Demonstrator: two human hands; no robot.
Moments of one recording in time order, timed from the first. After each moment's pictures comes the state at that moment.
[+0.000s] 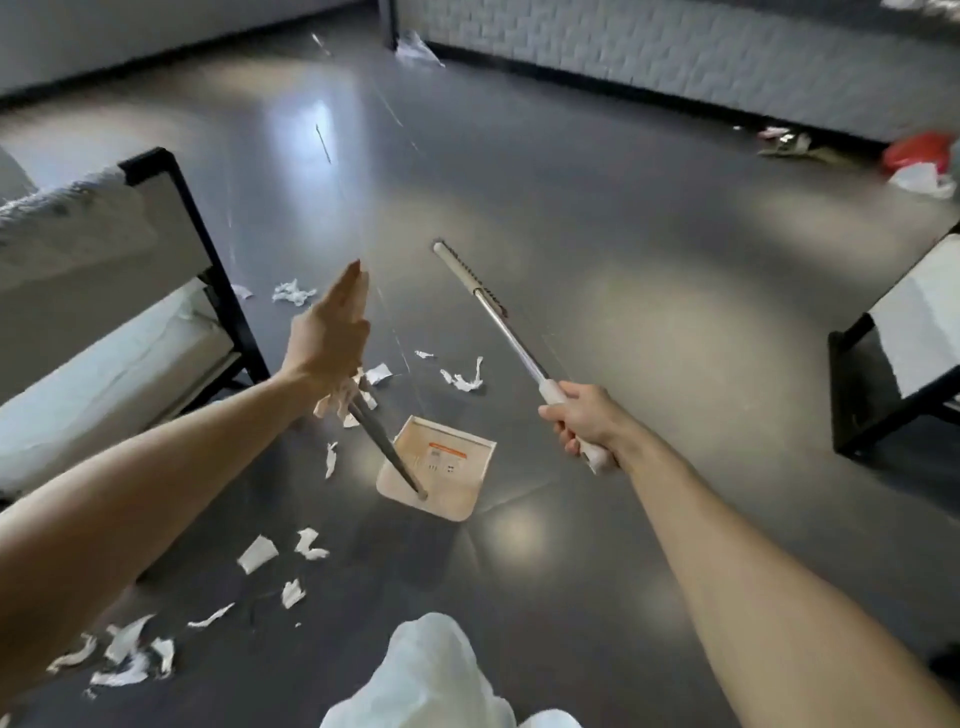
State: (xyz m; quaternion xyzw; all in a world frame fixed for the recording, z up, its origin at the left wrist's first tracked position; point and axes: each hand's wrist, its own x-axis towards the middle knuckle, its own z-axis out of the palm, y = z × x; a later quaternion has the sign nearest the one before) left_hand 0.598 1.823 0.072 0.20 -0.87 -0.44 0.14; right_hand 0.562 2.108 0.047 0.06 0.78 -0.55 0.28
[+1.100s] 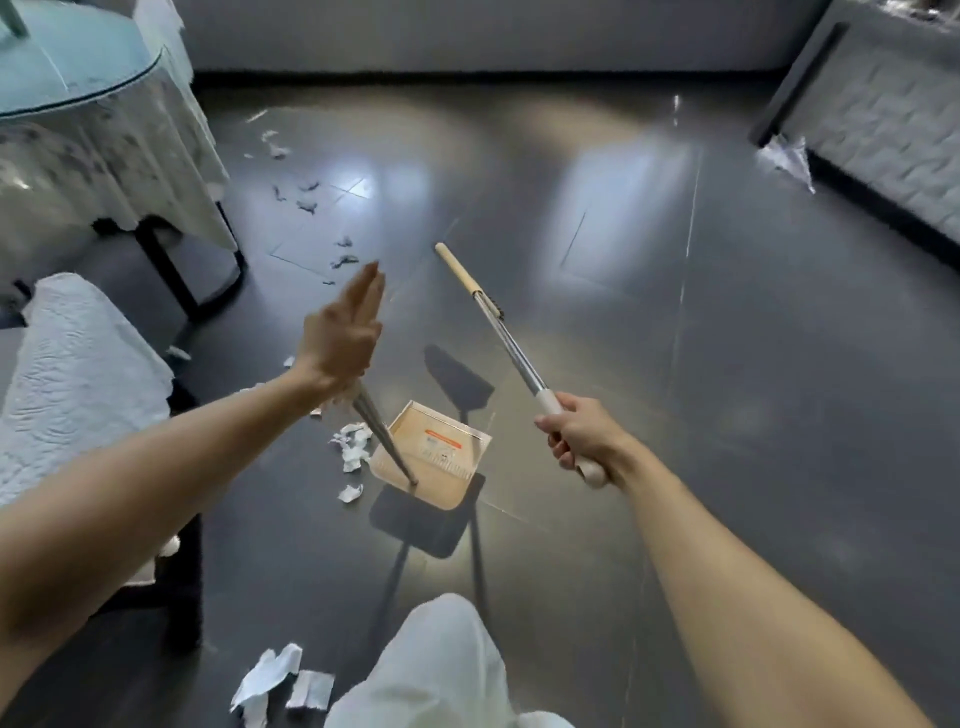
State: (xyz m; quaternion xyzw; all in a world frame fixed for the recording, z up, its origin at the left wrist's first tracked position) left_hand -0.289 1.307 0.055 0.46 -0.76 -0.37 0.28; right_hand -0.506 1.486 0.030 -0.22 0.75 -0.39 0.50
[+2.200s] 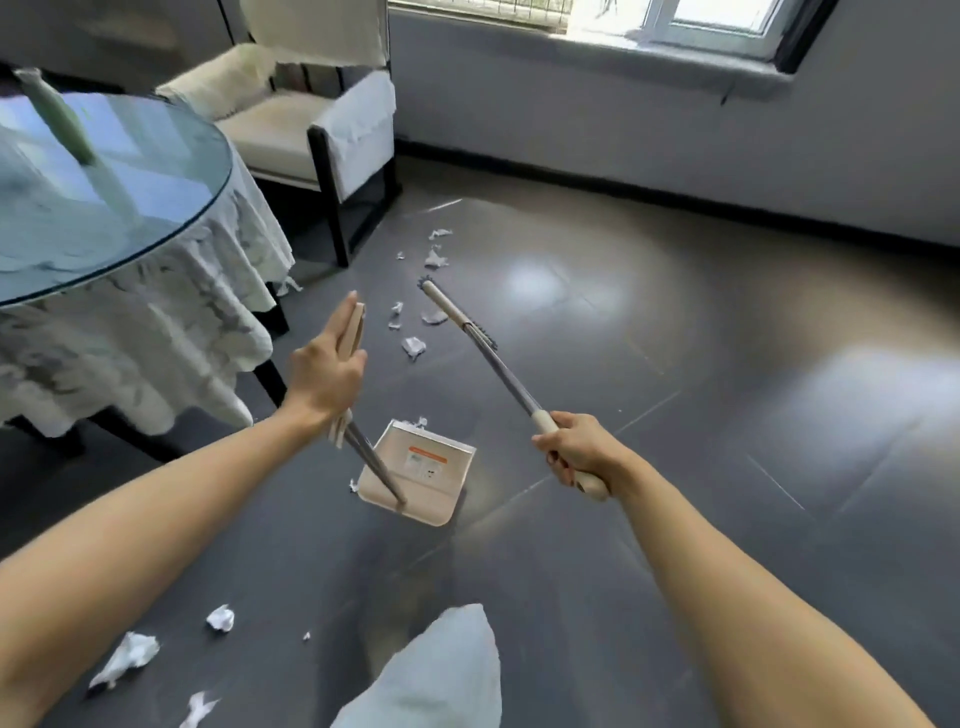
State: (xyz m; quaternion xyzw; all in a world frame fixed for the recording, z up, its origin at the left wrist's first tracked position) left_hand -0.662 0.392 0.039 0.73 -0.52 -0.25 0.36; right_hand -0.949 0.401 0.024 -0.45 0.64 -0.17 0.60
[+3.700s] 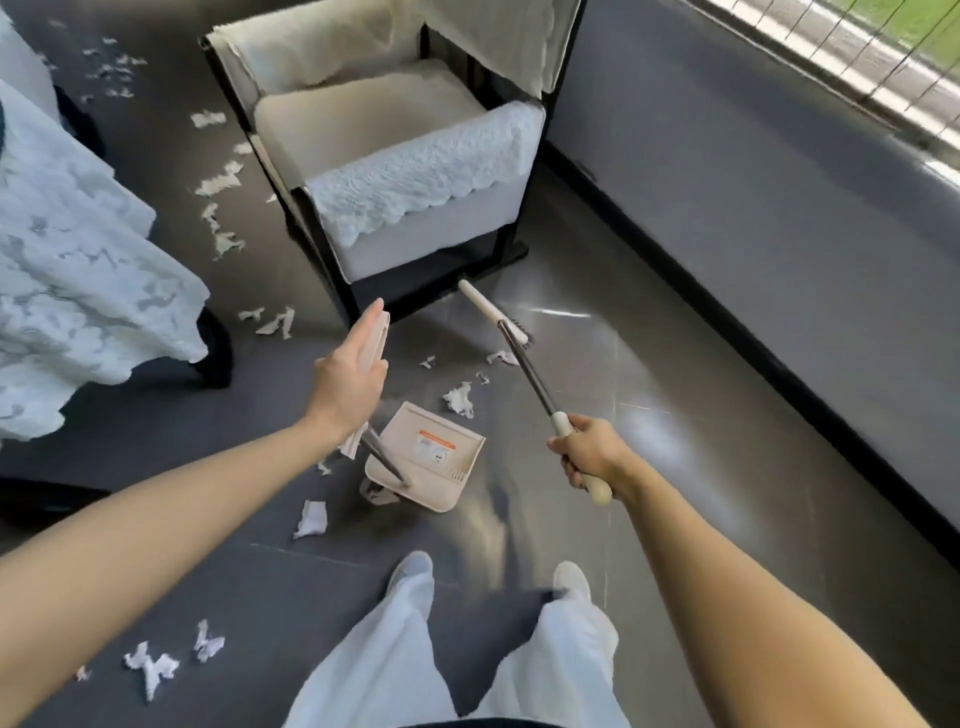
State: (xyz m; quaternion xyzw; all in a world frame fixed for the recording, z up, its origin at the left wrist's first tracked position) left_hand -0.727 -0.630 -0.029 0.87 -0.21 -0.21 0.40; right_hand -0.926 -0.816 -0.089 -0.60 0.52 0.10 0.60
